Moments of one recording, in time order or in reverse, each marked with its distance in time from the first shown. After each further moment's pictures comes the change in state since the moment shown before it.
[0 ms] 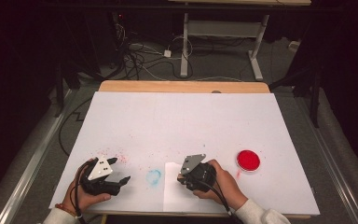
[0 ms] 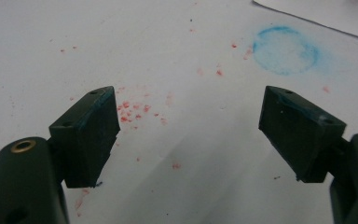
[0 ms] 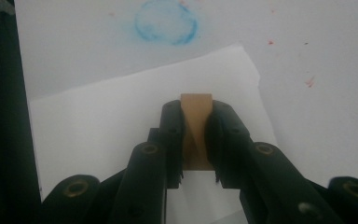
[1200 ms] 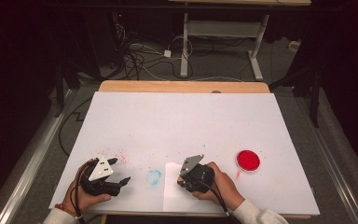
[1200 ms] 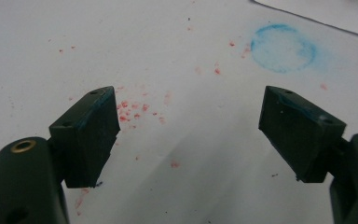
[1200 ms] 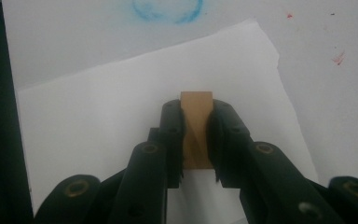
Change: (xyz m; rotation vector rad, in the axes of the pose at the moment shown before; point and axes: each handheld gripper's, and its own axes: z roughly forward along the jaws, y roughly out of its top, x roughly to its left) left arm -0.002 0.000 0.001 0.012 0.000 0.012; right arm -0.003 -0.009 0.015 0.027 0.041 0.041
